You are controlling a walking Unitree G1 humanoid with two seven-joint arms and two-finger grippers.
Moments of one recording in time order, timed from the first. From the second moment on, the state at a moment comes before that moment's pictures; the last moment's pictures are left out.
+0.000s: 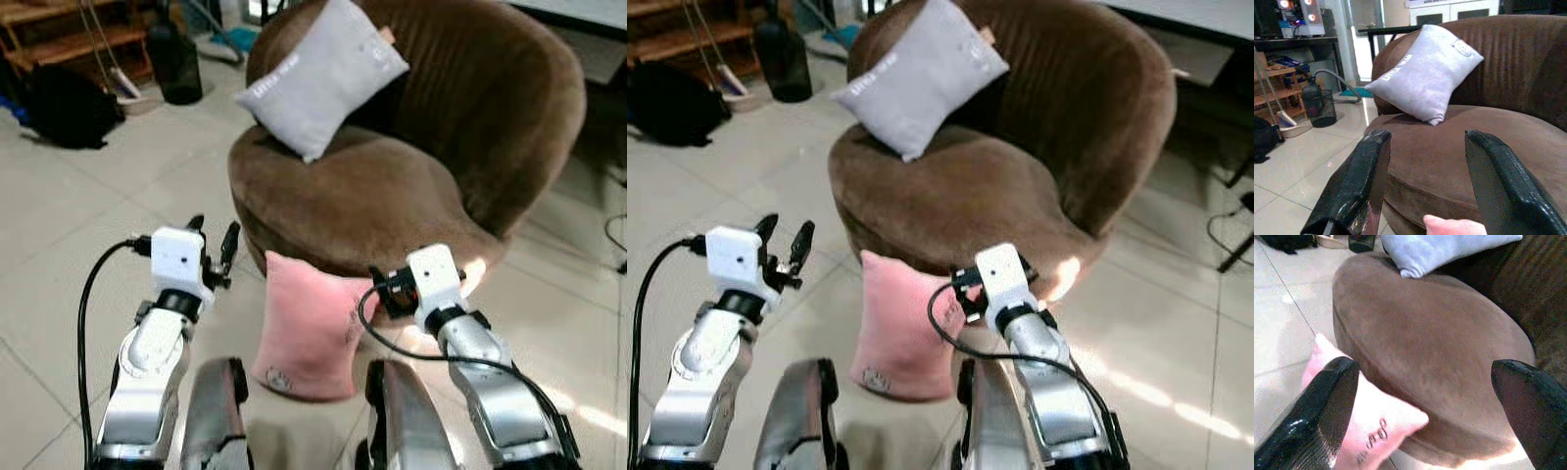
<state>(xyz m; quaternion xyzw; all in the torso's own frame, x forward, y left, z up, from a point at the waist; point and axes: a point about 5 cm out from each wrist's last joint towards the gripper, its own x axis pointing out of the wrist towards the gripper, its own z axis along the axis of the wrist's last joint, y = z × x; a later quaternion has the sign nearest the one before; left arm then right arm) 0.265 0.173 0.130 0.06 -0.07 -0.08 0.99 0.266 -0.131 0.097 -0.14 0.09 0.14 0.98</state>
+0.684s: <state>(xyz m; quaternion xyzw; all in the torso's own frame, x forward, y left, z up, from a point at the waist) 0.267 0.180 0.128 0.08 -0.07 -0.07 0.99 0.274 -0.123 0.101 -0.15 0.07 0.14 0.98</state>
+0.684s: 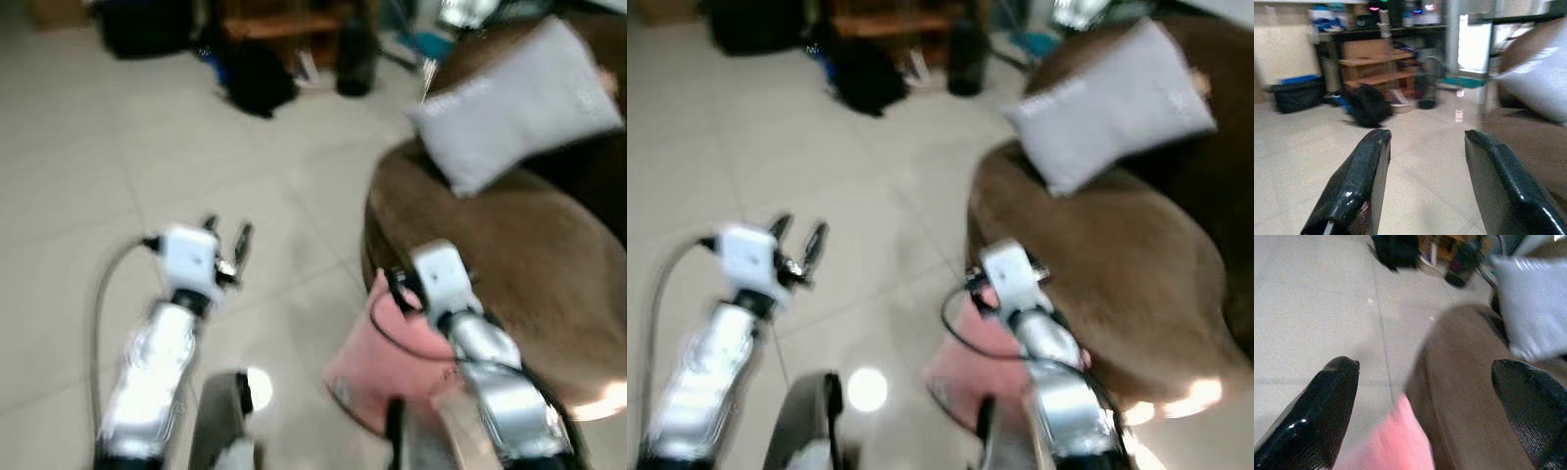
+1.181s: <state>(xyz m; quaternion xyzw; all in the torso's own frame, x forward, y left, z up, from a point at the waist) 0.268 0.176 0.122 0.06 -0.05 -0.08 0.99 0.270 -0.135 0.097 -0.15 0.08 0.11 0.98</state>
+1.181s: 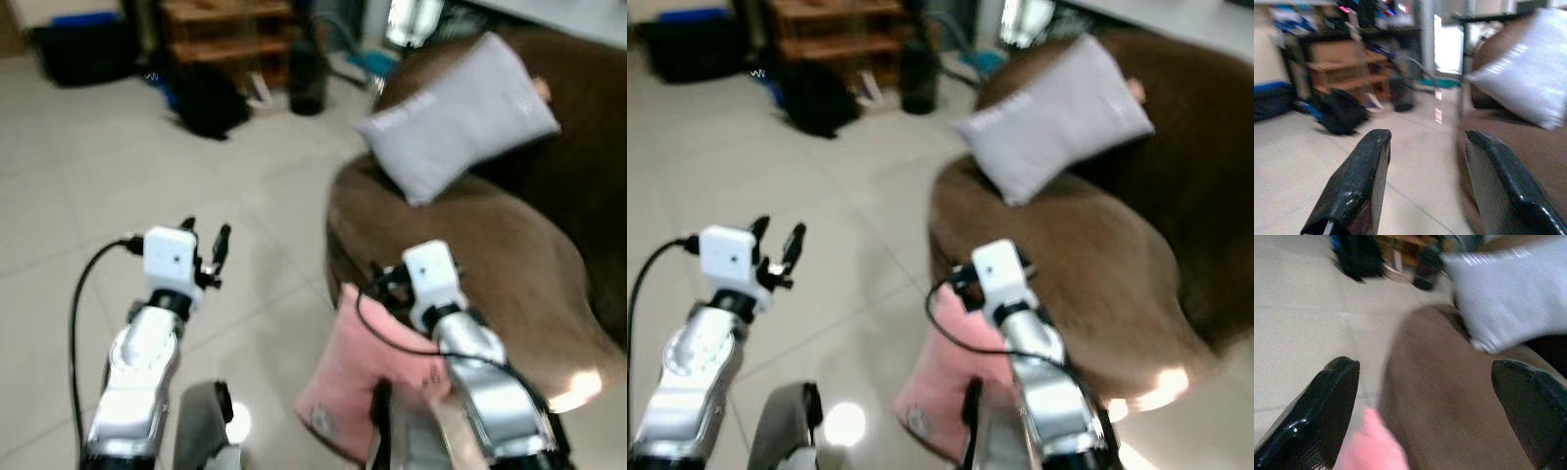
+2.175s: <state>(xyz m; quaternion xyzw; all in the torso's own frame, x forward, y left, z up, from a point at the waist) 0.271 0.155 0.128 0.06 -0.07 -0.13 0.99 0.266 -0.159 0.087 -0.16 0.12 0.07 0.98</state>
